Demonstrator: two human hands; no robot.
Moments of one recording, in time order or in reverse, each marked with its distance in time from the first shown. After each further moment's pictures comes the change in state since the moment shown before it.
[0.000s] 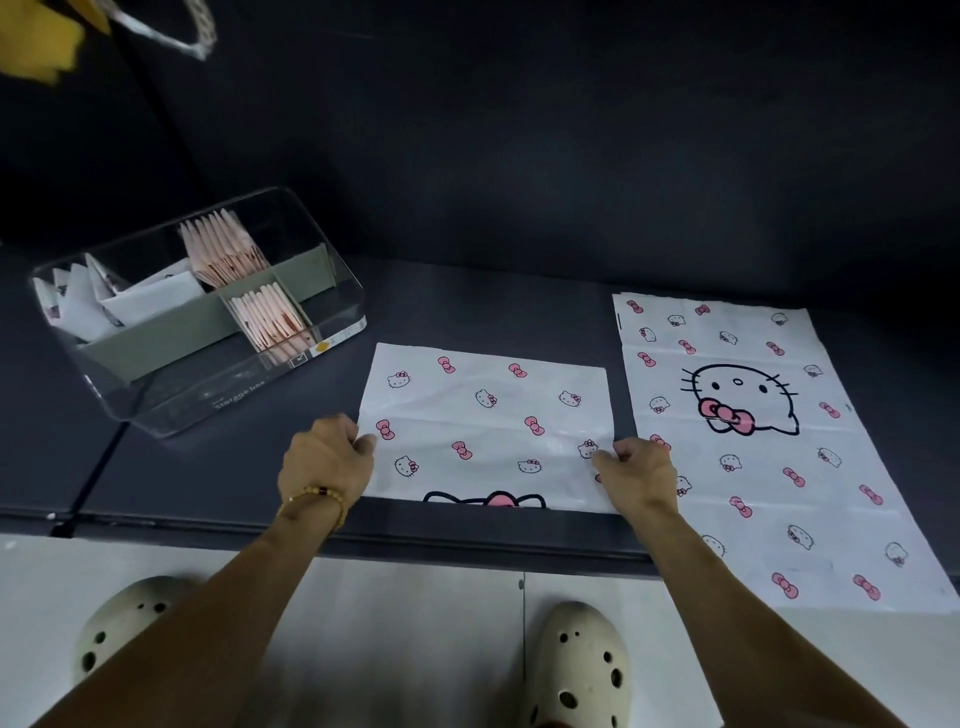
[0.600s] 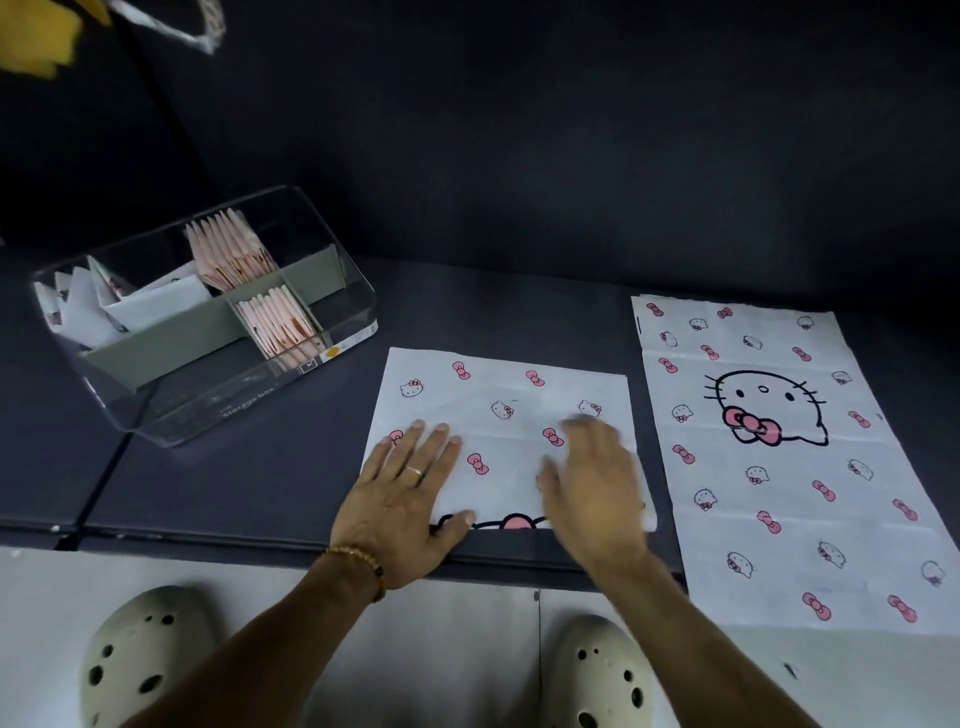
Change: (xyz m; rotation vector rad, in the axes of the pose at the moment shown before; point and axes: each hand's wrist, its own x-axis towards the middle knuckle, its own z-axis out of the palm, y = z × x) left_hand -0.025 -0.012 0.042 0.492 -0.128 0.803; right_hand -0.048 -0.030 0.043 -0.477 0.212 -0.765
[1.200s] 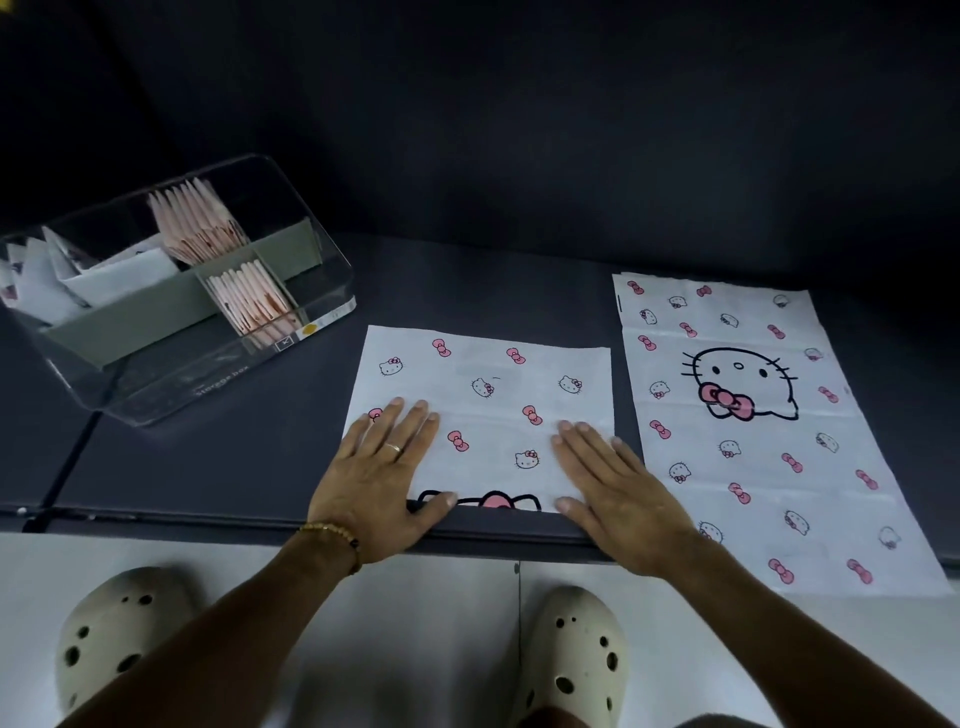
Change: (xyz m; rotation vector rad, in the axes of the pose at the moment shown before) left_hand 0.000 -0.002 -0.002 0.007 0.006 0.009; right_hand -0.023 0.094 -0.014 -0.265 -0.514 -0.424
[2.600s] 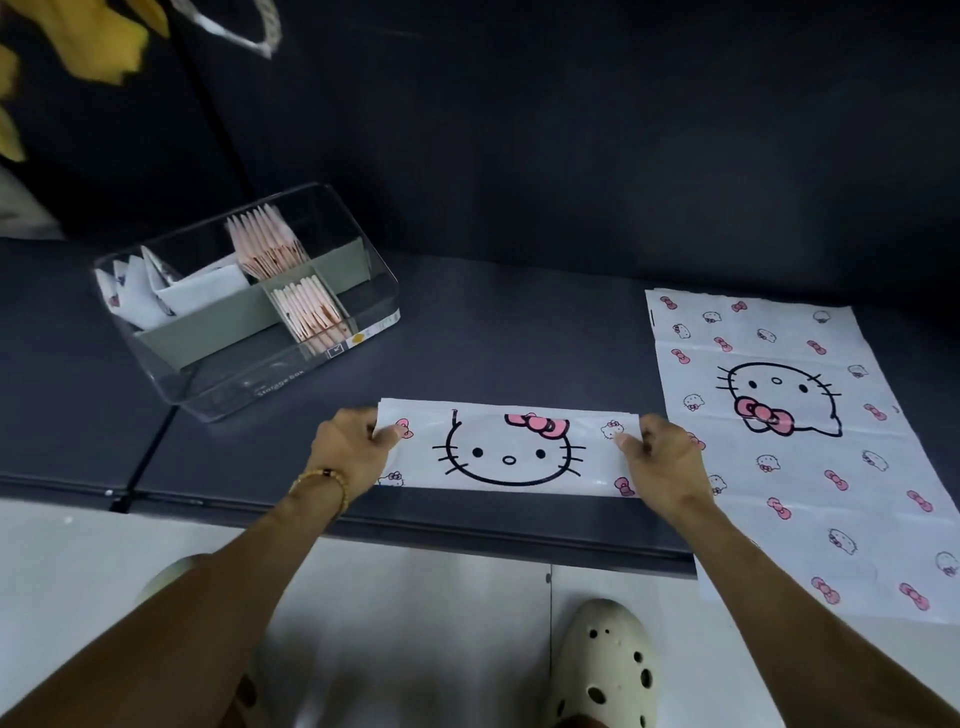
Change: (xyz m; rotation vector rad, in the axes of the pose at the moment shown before) left_hand 0.002 -0.046 -0.043 -0.695 0.069 -0.622; right_hand 0.040 -0.001 -0.026 0.753 0.285 0.716
